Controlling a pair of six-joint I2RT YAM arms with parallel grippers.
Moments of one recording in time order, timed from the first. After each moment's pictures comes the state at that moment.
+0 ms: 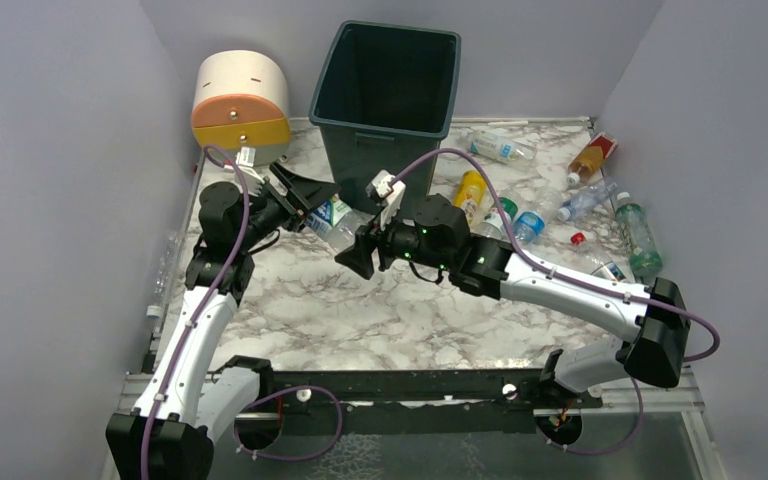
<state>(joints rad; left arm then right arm) -0.14 0.91 0.82 -0.05 0.57 -1.10 1.05 1.40 1.16 0.02 -0.08 0.23</state>
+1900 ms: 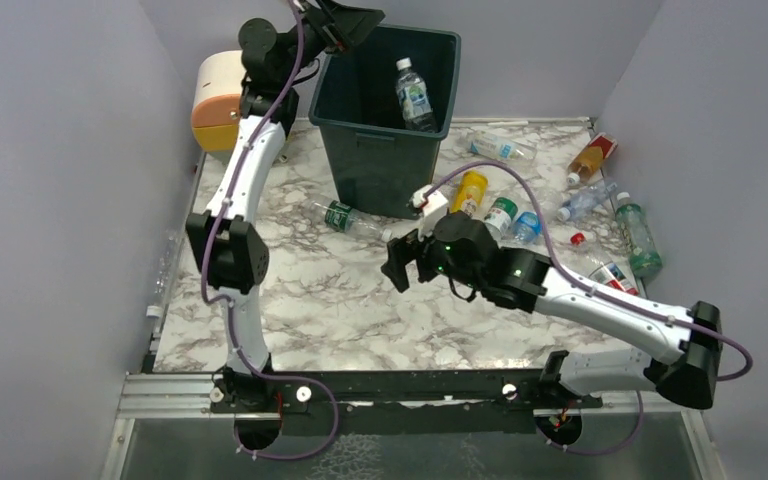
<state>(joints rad) -0.19 2.10 2.23 0.32 0.62 -0.95 1.05 1.17 1.05 -0.33 0.20 0.32</state>
